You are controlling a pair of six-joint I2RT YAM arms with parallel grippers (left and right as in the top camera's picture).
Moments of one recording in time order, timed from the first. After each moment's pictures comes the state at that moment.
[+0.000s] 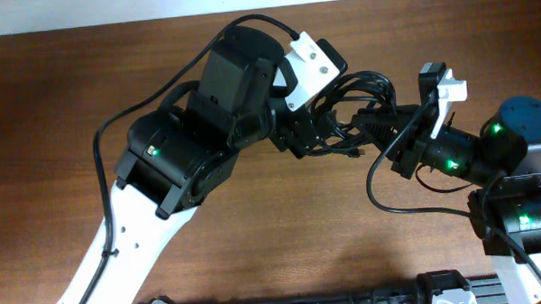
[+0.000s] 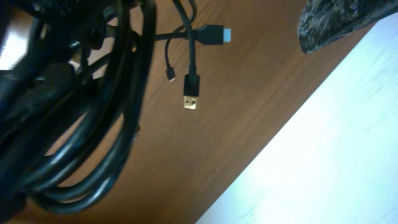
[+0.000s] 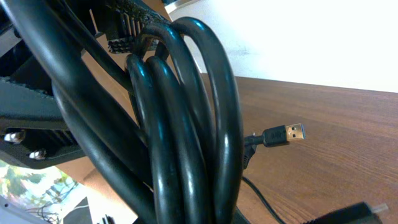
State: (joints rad) left arm -0.73 1.55 2.01 -1.08 0.08 0.29; right arm 0.01 0.88 1.01 -0.37 -0.93 0.29
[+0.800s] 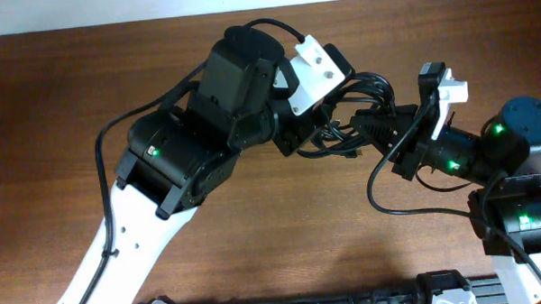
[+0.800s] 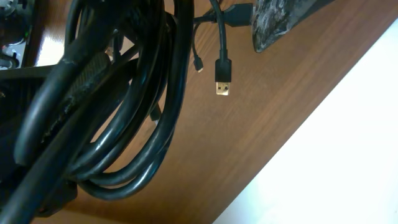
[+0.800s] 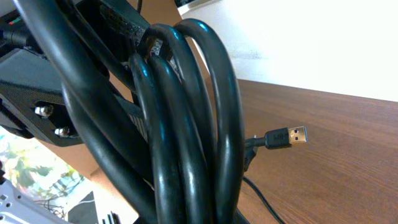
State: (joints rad) left arm -0.73 1.55 2.01 -1.08 0.18 0.28; right arm 0.01 0.88 1.01 -0.34 -0.98 0.29
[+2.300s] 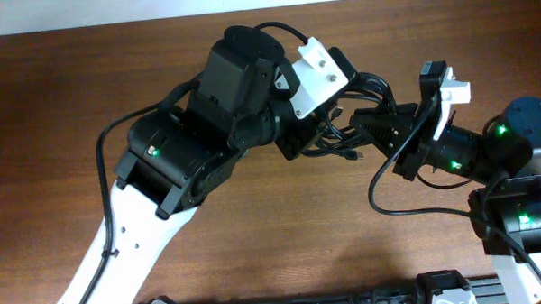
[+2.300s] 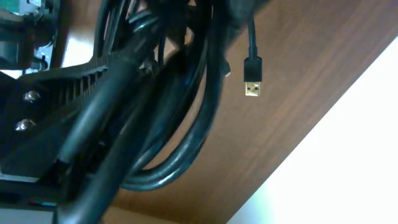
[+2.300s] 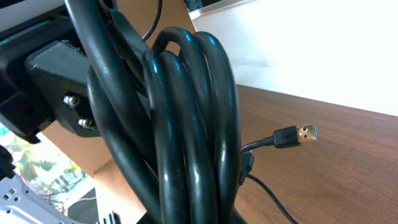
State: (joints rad) left arm -0.73 1.55 2.01 -1.07 0.27 0.27; right arm 0.01 0.88 1.01 -0.28 -1.01 0.29
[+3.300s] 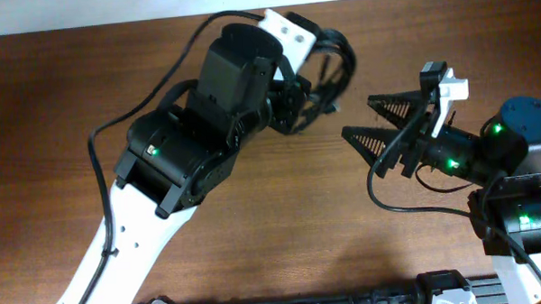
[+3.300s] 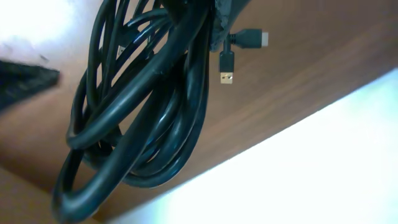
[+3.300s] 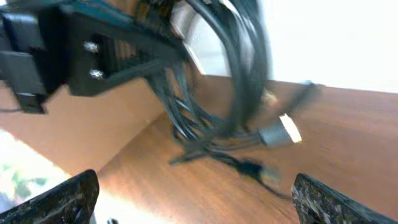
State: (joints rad) left arm -0.73 1.55 2.01 -1.05 -0.13 -0.04; right arm 0.01 0.88 1.01 -0.38 -0.90 0.33
